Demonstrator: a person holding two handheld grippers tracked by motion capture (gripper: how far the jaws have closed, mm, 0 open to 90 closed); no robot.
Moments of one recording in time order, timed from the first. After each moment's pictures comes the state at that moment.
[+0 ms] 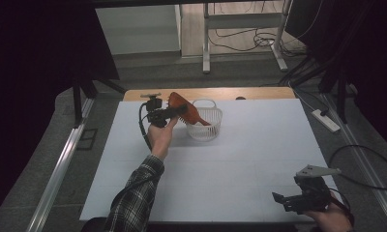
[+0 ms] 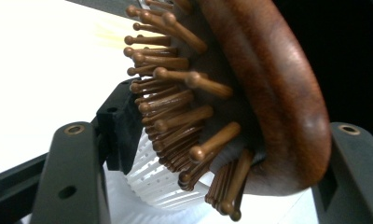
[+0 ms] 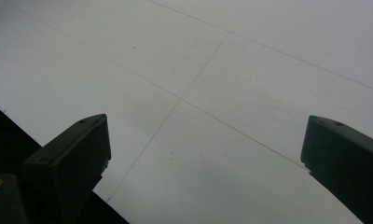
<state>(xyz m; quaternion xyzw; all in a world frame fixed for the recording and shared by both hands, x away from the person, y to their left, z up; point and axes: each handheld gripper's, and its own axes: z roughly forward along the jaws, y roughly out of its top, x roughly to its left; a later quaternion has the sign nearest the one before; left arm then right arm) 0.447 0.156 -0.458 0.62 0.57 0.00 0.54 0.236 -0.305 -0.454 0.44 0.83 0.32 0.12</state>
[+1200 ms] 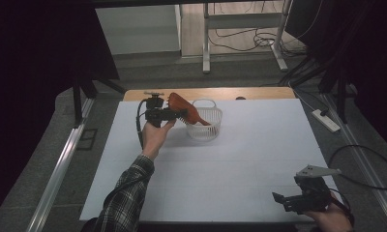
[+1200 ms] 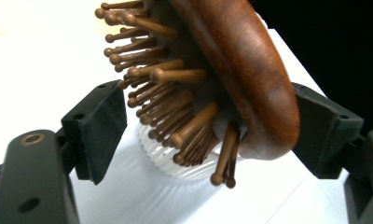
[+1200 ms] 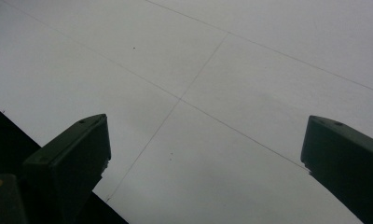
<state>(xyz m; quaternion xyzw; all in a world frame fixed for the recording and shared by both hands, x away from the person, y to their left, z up) 0.447 0.161 -0.447 0.71 0.52 0.02 0.48 0.236 -0.305 -0.454 0.44 0.83 0.33 0.13</state>
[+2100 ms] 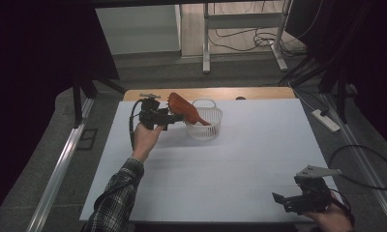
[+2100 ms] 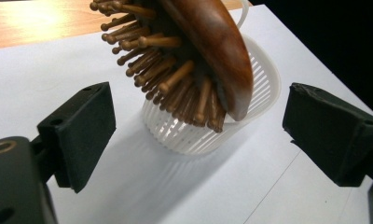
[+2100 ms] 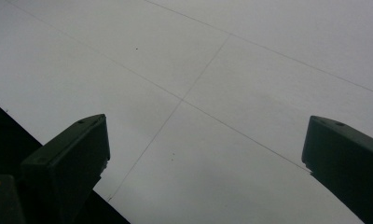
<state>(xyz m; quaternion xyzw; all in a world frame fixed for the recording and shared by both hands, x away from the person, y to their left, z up) 0.431 0.175 -0.439 0.75 0.46 0.03 0.47 0.235 -0.305 -0.453 0.43 0.83 0.33 0.13</state>
